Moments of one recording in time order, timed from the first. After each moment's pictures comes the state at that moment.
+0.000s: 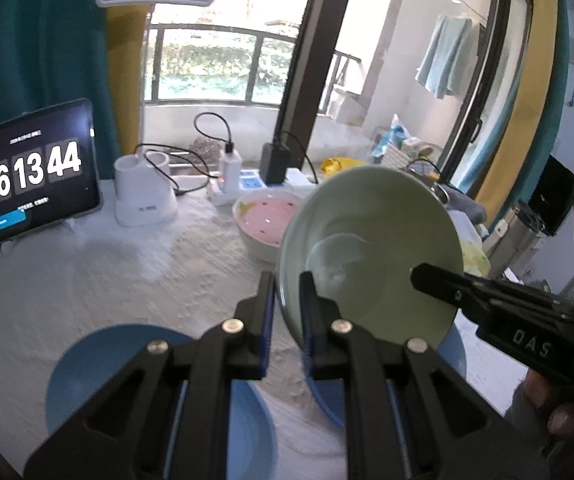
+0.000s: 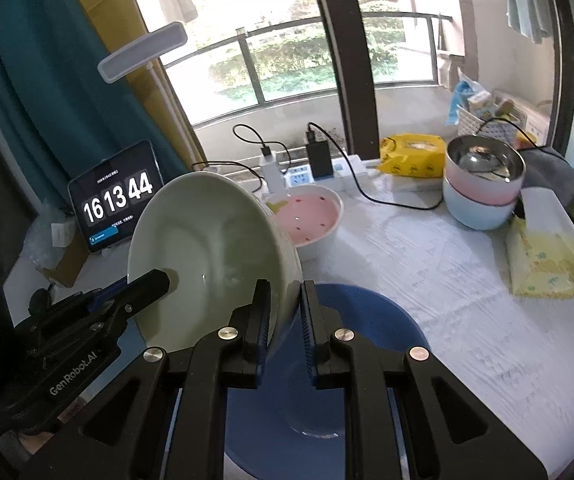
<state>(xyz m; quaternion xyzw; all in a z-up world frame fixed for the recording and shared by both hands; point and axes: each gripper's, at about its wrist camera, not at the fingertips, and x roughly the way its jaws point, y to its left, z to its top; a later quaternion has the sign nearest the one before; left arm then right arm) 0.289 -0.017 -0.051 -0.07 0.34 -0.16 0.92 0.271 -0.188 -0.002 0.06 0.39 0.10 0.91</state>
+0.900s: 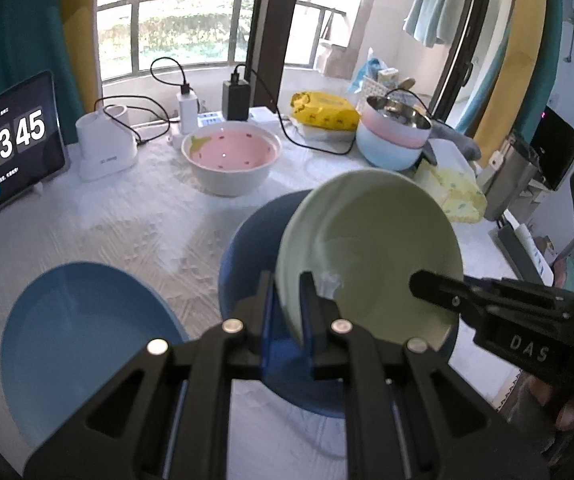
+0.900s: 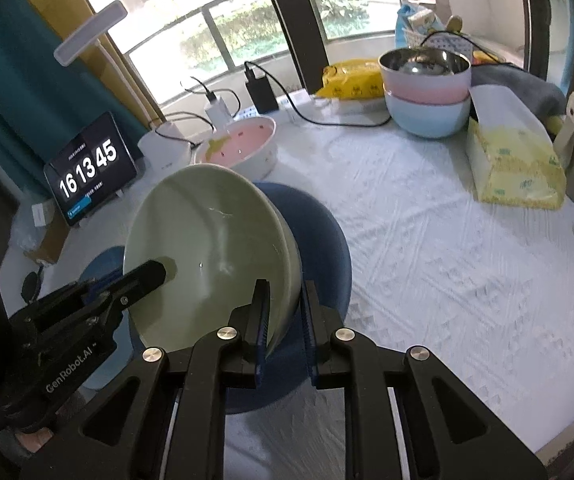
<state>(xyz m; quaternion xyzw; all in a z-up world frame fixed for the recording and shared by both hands) 0.270 -0.076 -0.091 -0.02 0.41 -0.17 0.90 0.239 -0.242 -0.050 0.09 0.47 0.07 0.88</state>
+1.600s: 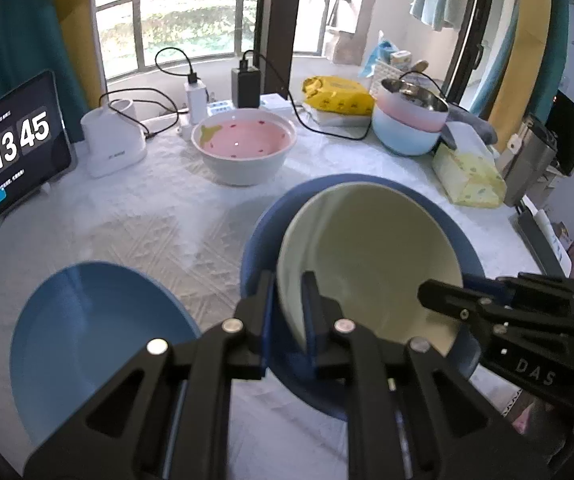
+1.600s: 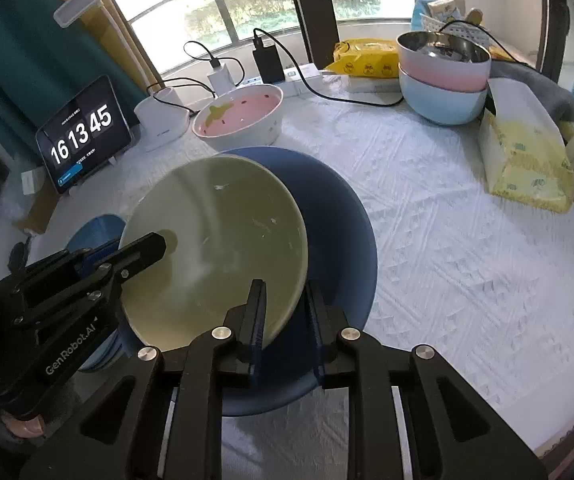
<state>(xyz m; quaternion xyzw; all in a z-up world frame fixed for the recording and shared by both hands) 0.279 -0.075 -0.100 0.00 0.42 -0.15 0.89 0.245 -0.227 -0.058 0.05 0.50 0.07 0.86</state>
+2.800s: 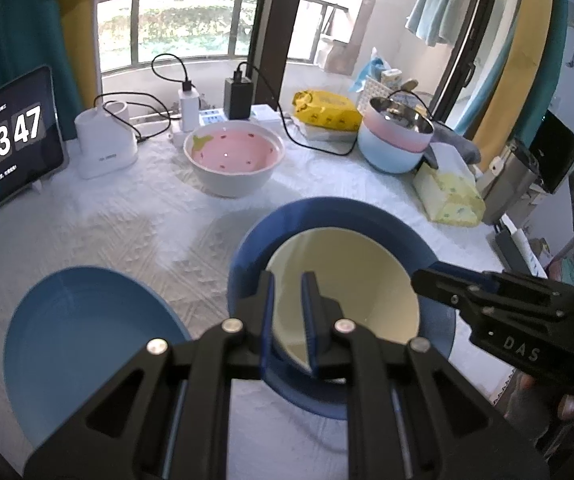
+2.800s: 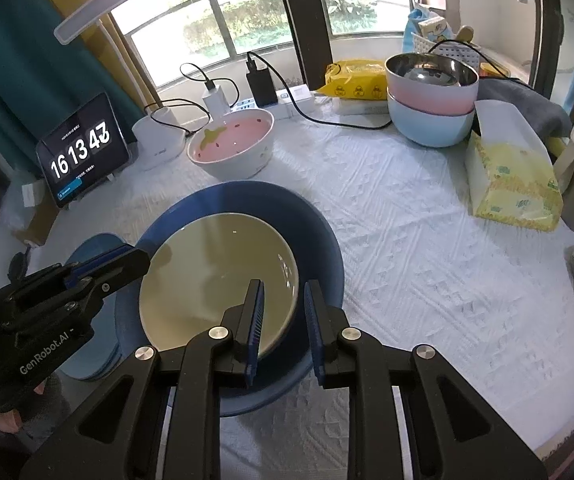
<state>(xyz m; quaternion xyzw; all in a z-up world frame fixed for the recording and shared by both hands) 0.279 -0.070 -0.081 -0.04 0.42 -0.17 0.89 0.249 -0.238 -0.038 0.05 0.47 0.07 0.88</state>
